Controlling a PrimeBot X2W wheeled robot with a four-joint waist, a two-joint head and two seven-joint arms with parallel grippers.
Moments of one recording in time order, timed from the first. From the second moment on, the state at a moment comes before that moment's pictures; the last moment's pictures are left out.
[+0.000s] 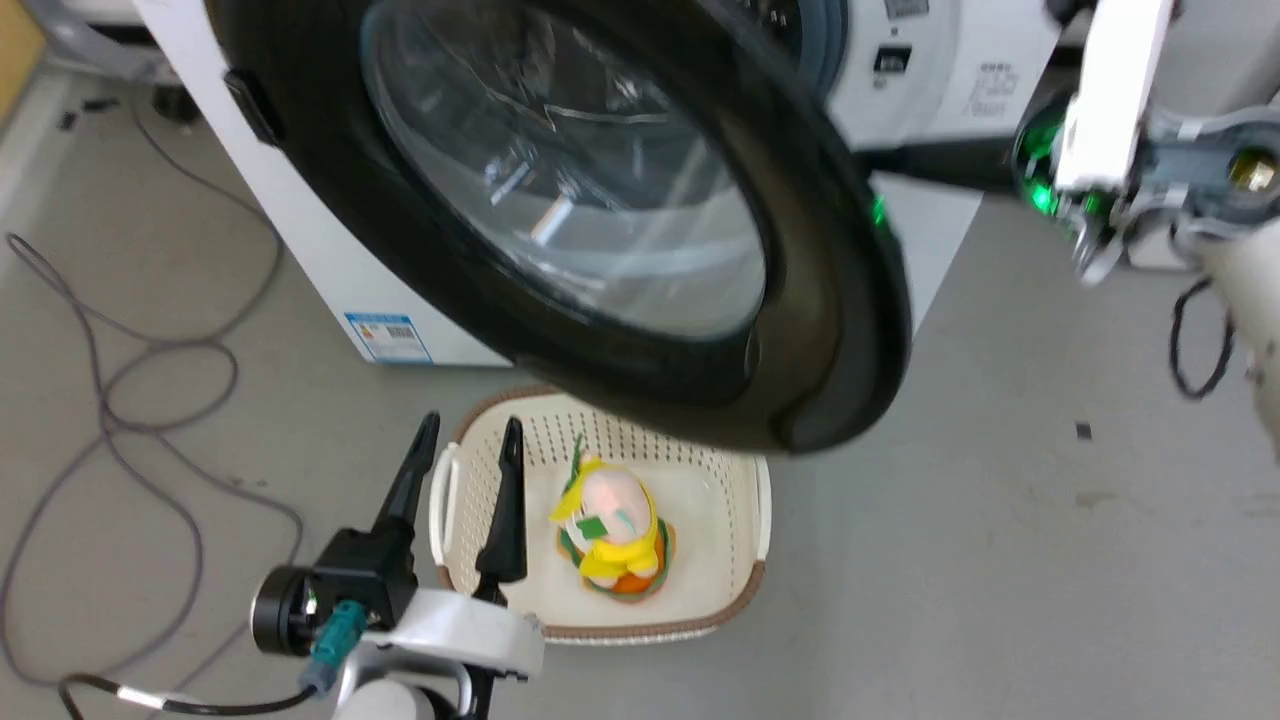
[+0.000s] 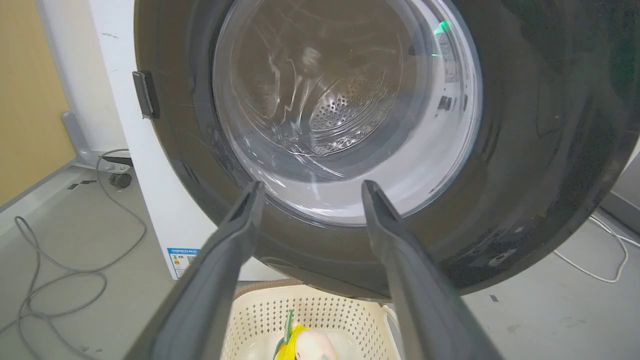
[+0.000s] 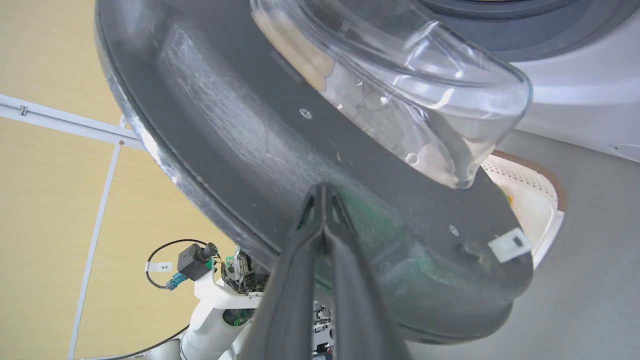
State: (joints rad) left arm -0.13 0.05 -0.18 0.10 -0.18 0.03 -0.26; right arm -1.21 -0.37 0.65 0.80 1.69 0.13 0.95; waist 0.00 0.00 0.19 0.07
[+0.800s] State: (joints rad) left arm -0.04 0.05 -0.17 0.16 -0.14 0.00 -0.26; right arm -0.86 -0.33 0.77 0.47 1.84 0.13 0.92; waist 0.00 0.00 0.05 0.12
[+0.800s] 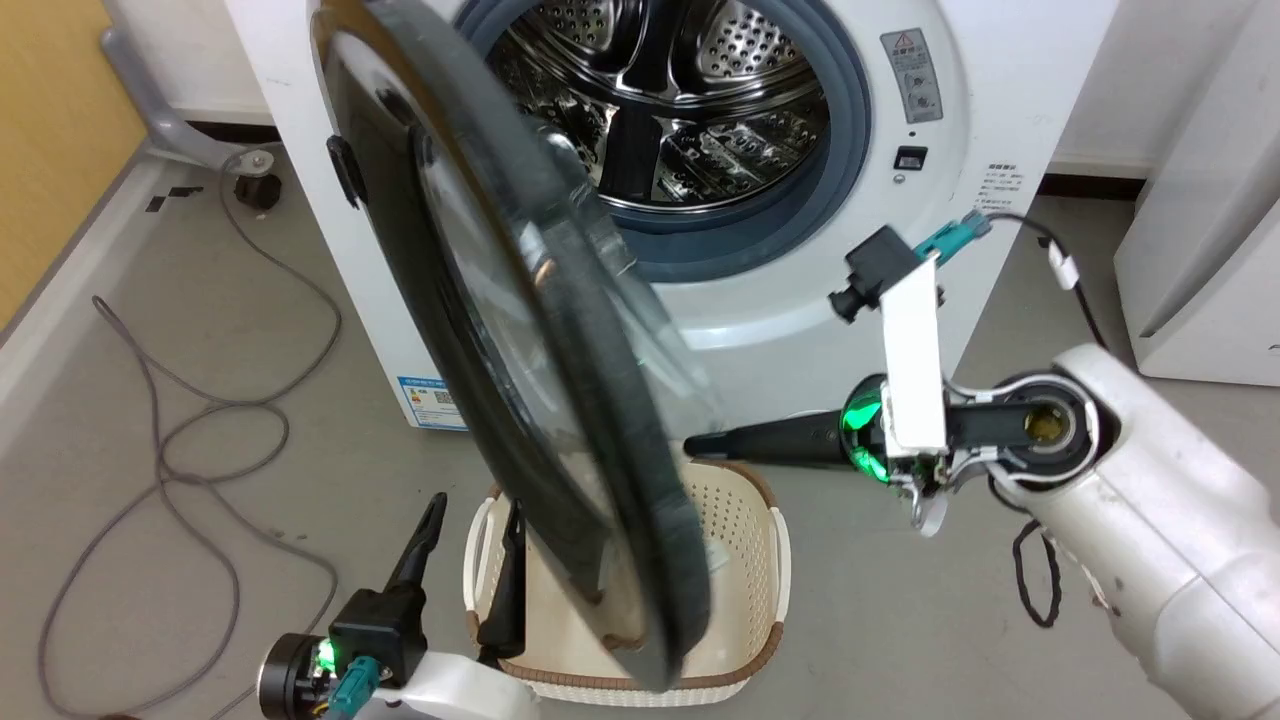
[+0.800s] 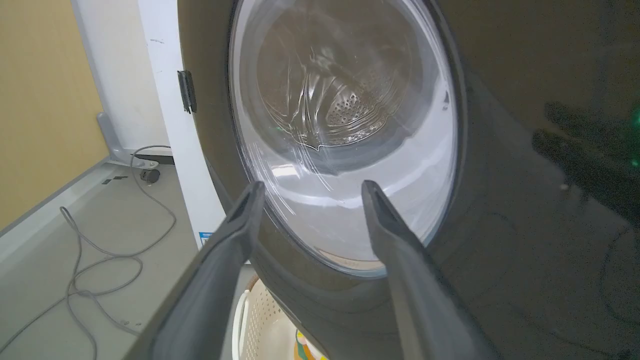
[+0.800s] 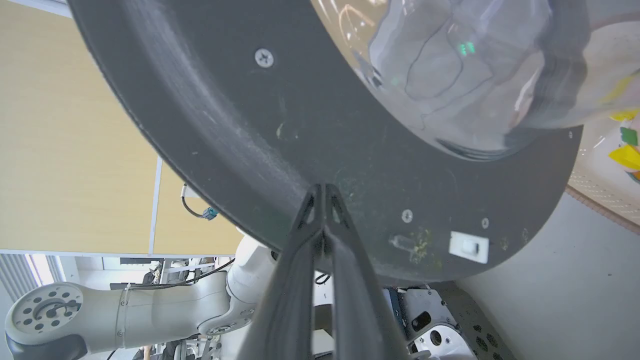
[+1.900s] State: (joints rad) left arm 0.02 0.05 -0.08 0.18 -0.13 -0.01 -0.26; right arm -0.10 -0.40 0.32 0.32 1.37 0.13 -0.26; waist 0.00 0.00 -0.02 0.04
